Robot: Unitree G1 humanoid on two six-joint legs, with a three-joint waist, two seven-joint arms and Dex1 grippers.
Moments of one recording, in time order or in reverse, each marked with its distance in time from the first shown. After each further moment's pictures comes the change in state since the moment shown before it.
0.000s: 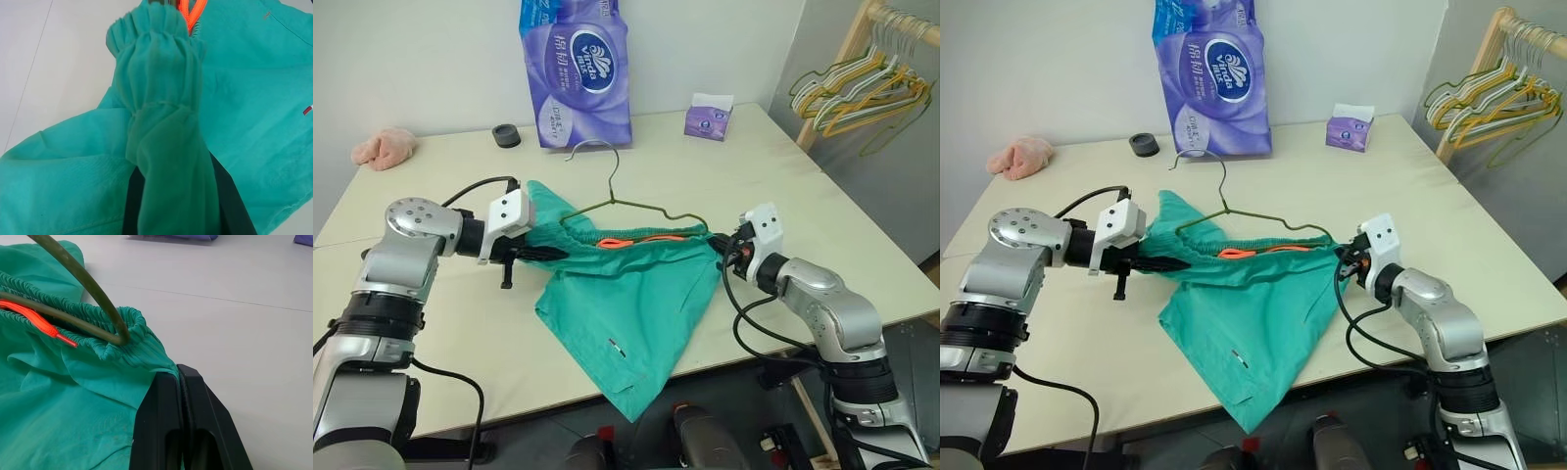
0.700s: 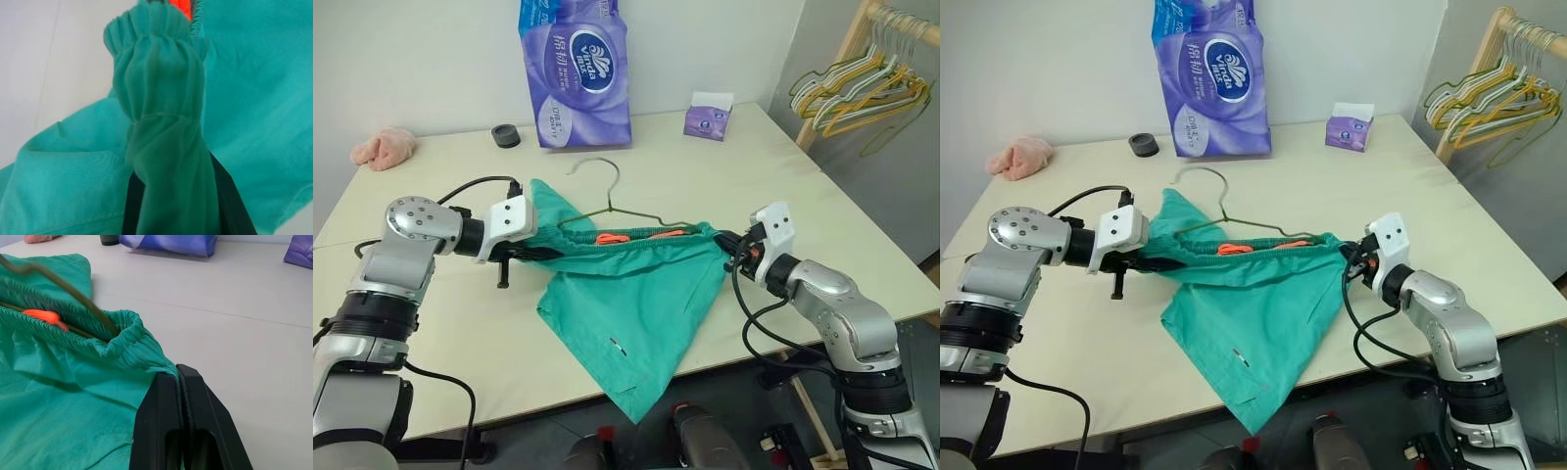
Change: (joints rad) left arm 0.001 0.055 -0.055 0.022 0.071 -0.097 0.051; right arm 0.046 -0.034 -0.024 -0.086 0.037 -0.036 0.000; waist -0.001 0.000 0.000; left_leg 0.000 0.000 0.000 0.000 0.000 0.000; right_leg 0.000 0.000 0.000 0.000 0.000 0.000
